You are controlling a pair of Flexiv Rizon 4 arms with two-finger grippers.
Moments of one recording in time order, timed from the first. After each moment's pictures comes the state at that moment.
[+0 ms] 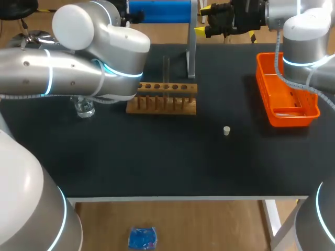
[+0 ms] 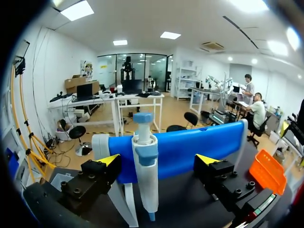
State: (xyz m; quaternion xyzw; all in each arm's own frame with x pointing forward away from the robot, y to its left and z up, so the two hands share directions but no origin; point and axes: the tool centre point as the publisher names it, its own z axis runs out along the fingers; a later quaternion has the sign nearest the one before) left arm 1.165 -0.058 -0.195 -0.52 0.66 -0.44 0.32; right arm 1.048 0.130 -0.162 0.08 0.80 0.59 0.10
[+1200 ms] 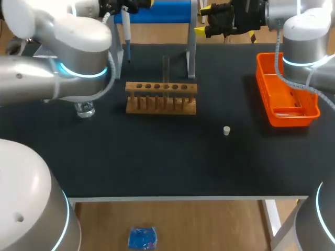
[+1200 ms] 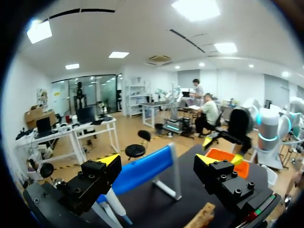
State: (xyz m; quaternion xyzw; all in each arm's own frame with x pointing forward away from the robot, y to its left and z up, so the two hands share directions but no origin) left arm 1.069 -0.115 -0.081 -0.30 0.73 -0.56 0.24; right arm 1.048 0.130 -0.162 0.08 0.80 0.59 0.10
